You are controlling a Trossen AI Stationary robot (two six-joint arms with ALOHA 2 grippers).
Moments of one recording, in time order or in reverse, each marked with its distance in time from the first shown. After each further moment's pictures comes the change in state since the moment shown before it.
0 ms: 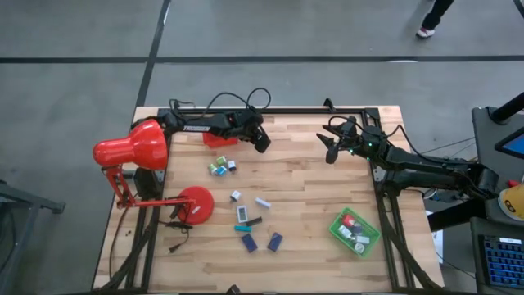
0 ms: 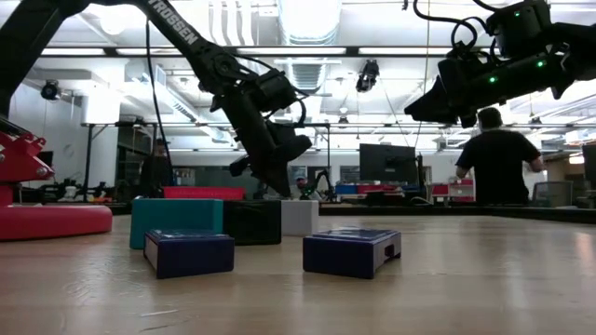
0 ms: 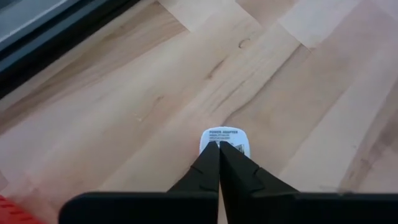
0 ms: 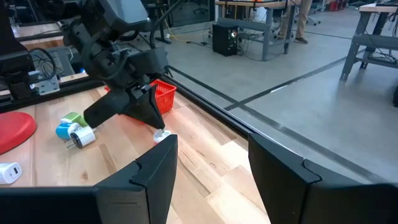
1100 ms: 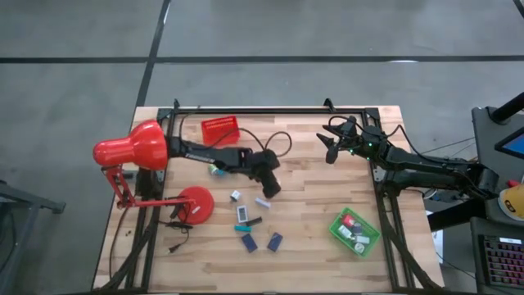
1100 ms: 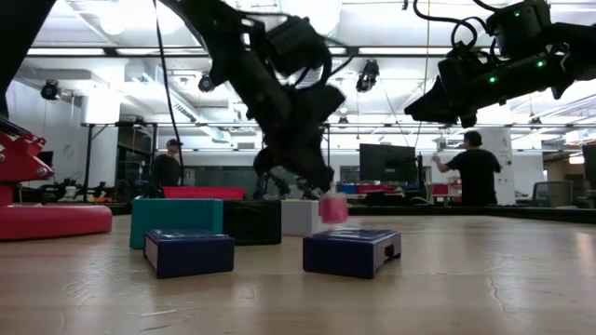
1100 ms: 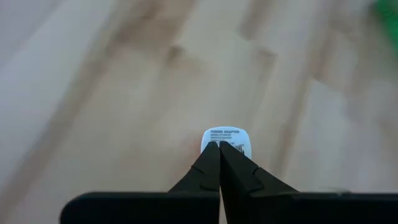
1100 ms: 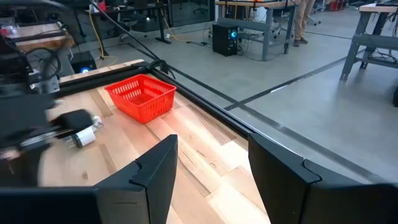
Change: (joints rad) left arm -0.378 -0.005 0.012 0.021 0.112 -0.115; right arm 0.000 0.000 0.000 0.000 0.000 0.000
